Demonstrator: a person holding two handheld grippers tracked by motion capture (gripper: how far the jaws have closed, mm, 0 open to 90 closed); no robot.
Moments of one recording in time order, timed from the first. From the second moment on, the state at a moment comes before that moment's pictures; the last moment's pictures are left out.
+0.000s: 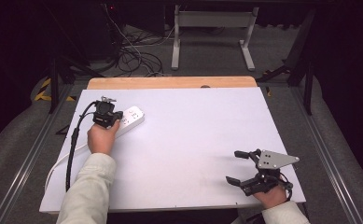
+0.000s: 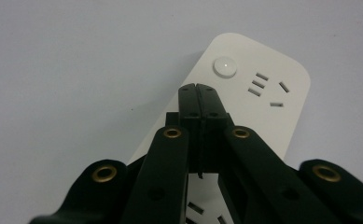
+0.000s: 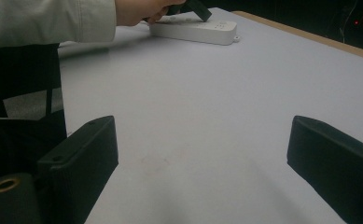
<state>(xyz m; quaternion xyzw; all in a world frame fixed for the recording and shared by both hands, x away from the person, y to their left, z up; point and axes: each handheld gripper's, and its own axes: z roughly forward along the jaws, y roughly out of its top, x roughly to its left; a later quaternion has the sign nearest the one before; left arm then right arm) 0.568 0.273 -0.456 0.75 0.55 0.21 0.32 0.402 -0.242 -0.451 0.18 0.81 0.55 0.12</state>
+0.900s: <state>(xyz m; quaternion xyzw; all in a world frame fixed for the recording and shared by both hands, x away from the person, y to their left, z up) 0.566 0.270 -0.447 0.74 0.55 0.21 0.33 0.401 -0.244 -0.451 0.18 0.81 0.55 0.12</state>
